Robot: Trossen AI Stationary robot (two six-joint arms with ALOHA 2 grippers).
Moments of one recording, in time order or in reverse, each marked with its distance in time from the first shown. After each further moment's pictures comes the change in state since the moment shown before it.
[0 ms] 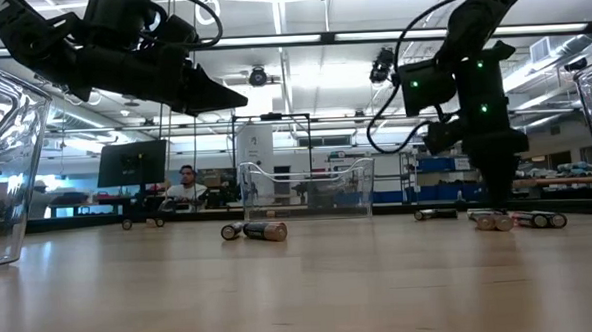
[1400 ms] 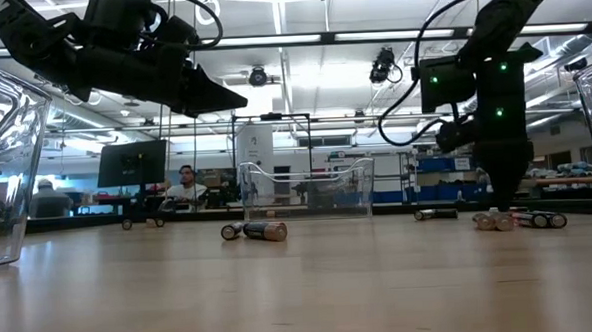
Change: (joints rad) left arm 0.000 0.000 0.000 -0.005 0.000 -0.016; right arm -0.003 -0.120 -0.133 0.118 0.058 0.107
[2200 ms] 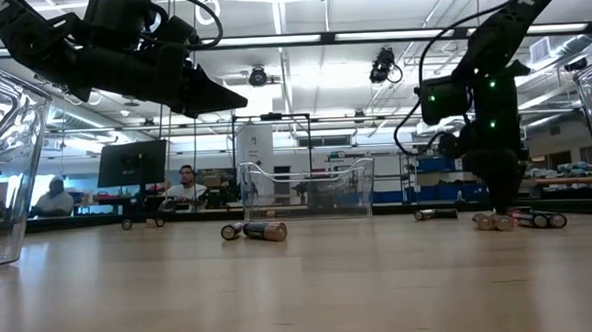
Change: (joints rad) left arm 0.000 0.000 0.000 0.000 0.000 -0.007; right arm -0.246 0.030 0.001 0.026 -0.014 -0.081
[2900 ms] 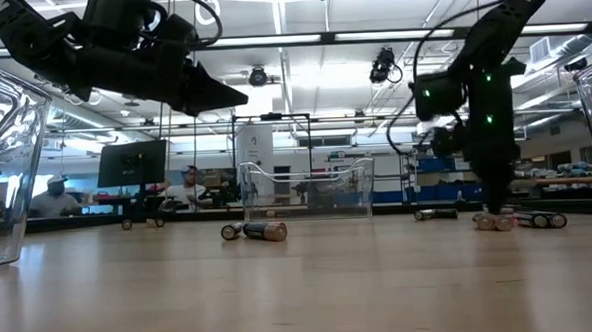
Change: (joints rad) left arm 0.000 0.000 0.000 0.019 0.000 0.001; right arm 0.062 0.004 0.020 0.022 -0.109 -0.108
